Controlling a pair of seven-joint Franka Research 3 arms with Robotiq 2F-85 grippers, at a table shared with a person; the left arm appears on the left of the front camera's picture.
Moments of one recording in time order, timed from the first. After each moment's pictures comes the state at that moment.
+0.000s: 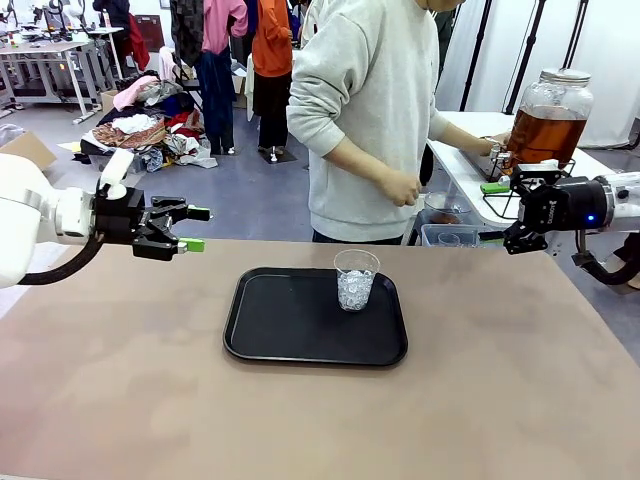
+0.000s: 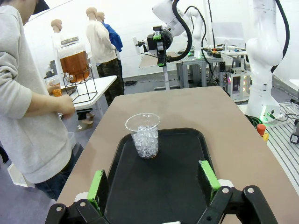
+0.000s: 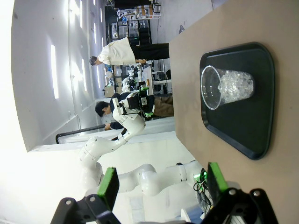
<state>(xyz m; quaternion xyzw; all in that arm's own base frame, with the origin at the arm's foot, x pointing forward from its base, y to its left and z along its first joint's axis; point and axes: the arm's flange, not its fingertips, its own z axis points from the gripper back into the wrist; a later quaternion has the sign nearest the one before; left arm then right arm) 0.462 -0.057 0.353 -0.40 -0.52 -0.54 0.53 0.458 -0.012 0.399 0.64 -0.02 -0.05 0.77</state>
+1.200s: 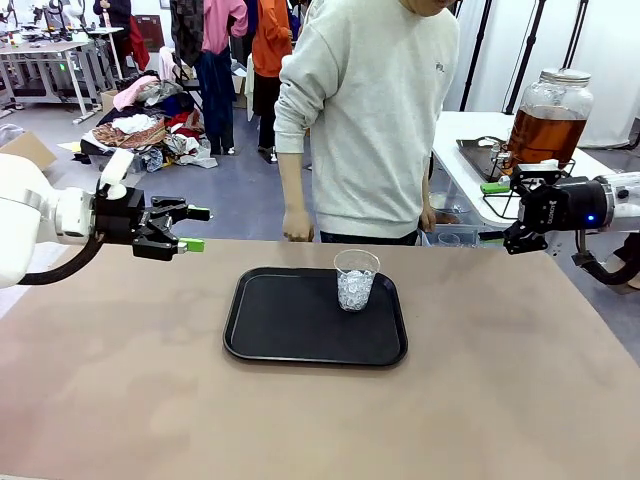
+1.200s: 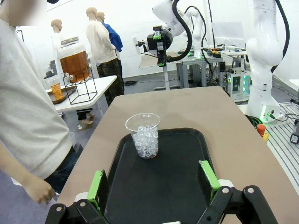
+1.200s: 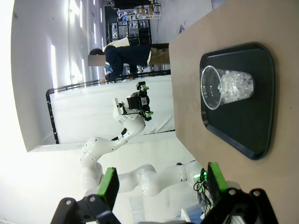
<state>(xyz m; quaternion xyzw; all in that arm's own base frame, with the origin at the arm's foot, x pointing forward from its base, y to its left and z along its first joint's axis) 0.462 -0.057 0.353 -0.40 -0.52 -0.54 0.53 0.458 -0.012 0.399 0.64 -0.02 -0.05 0.77</state>
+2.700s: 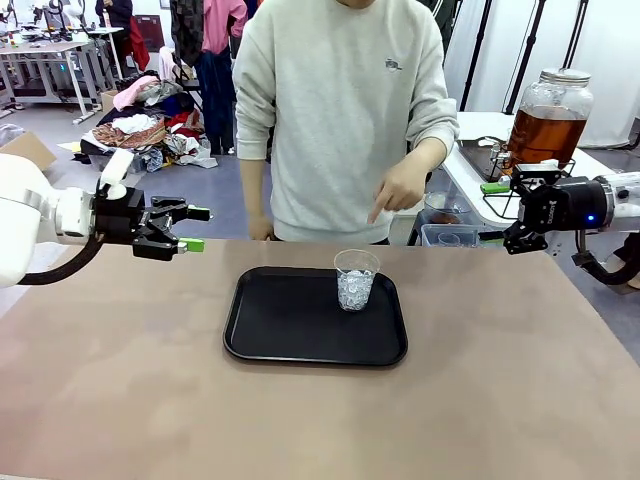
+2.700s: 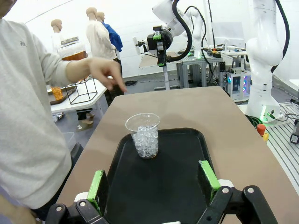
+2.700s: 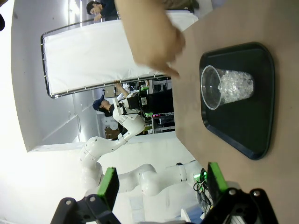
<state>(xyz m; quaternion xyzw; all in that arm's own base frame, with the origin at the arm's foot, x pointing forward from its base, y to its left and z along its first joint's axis) 0.462 -0.057 0.353 -0.40 -0.52 -0.54 0.53 0.458 -0.012 0.399 0.64 -0.02 -0.05 0.77</state>
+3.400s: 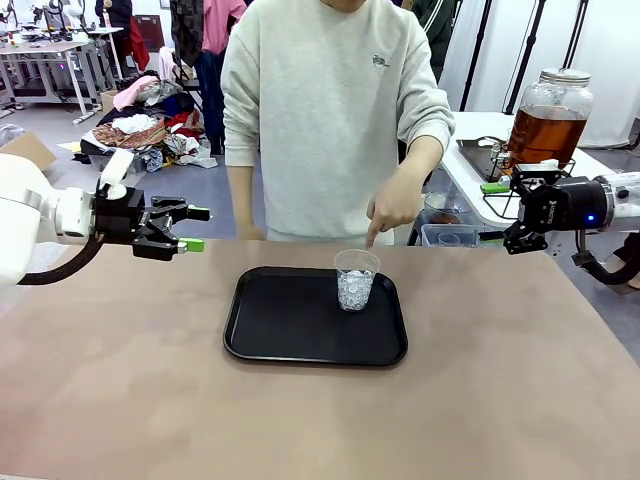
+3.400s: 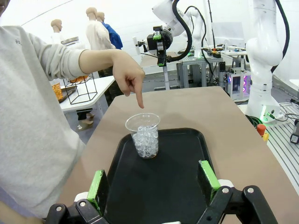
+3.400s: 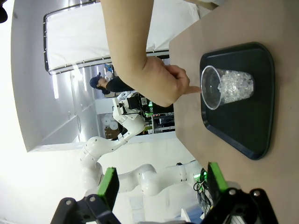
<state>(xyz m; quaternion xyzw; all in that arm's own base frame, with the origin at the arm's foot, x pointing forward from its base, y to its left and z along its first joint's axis) 0.462 -0.057 0.353 -0.40 -0.52 -0.54 0.53 0.458 -0.012 0.399 0.64 -0.02 -0.05 0.77</state>
